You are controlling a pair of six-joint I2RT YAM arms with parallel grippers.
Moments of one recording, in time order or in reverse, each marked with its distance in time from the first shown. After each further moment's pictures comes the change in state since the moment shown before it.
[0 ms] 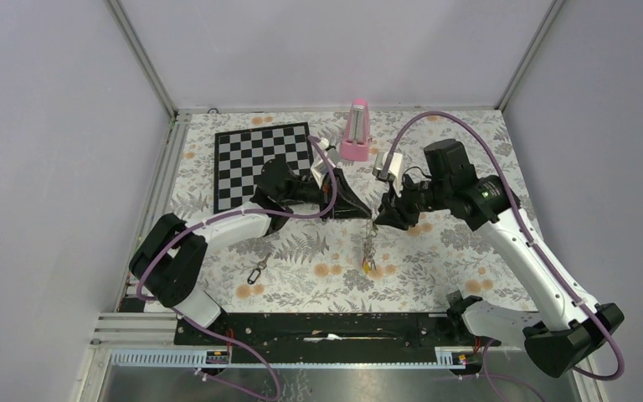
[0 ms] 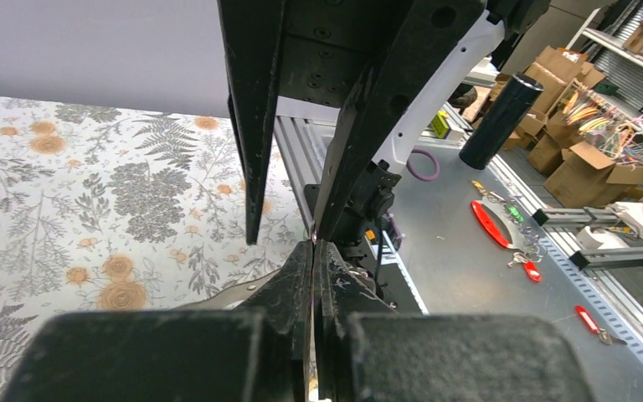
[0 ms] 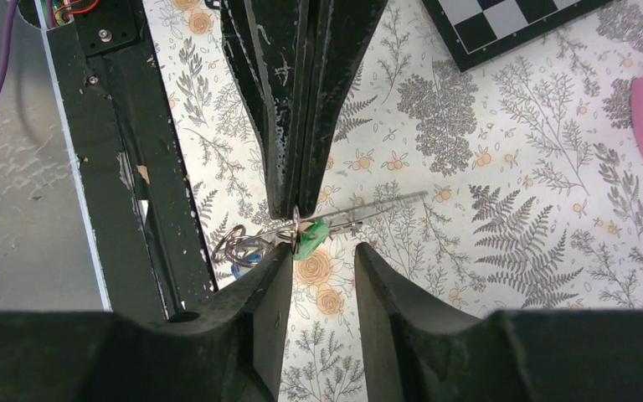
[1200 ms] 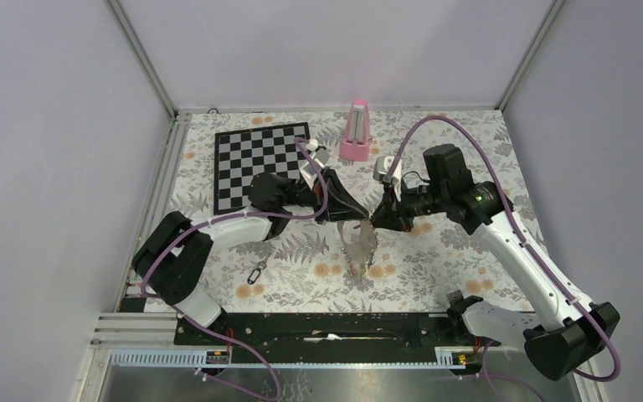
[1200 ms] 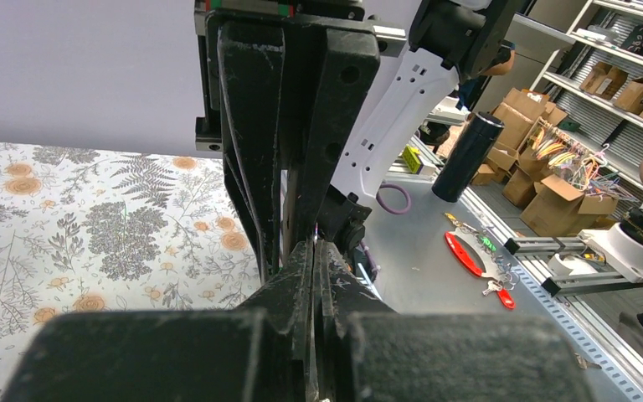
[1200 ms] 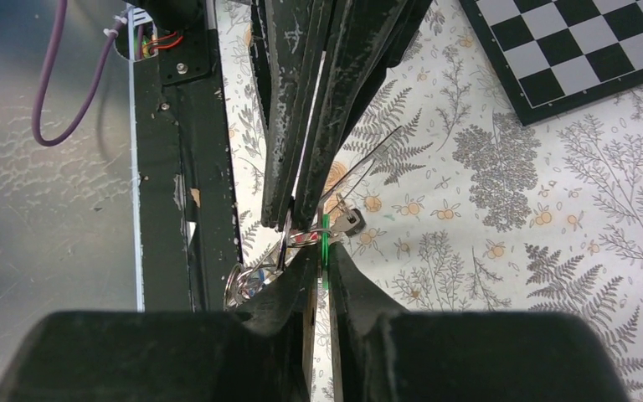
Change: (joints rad) left arm 0.000 0.020 -0.072 0.370 -0.027 -0.267; right arm -0.024 -0.026 -0.111 0.132 -0.209 0.017
